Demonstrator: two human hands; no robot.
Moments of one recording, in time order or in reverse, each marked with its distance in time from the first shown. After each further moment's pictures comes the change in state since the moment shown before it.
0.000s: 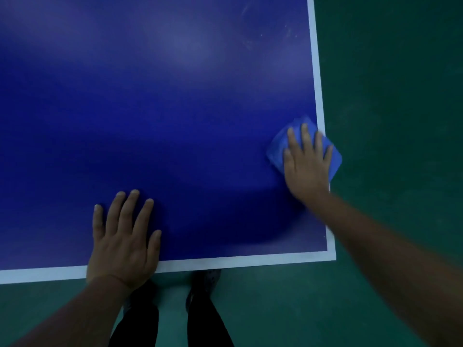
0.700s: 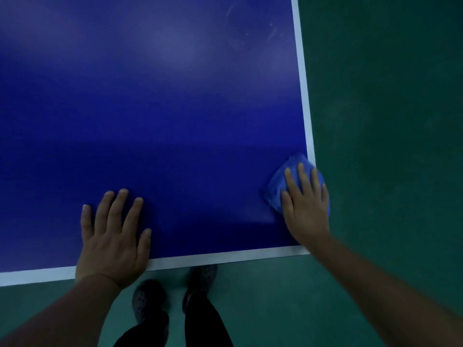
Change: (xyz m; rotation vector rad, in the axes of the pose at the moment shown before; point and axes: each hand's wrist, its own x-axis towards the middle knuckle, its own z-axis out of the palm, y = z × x) left_hand 0.001 -0.001 0.004 0.017 0.020 0.011; right_hand -0.096 0.031 0.008 0.091 -0.083 0.010
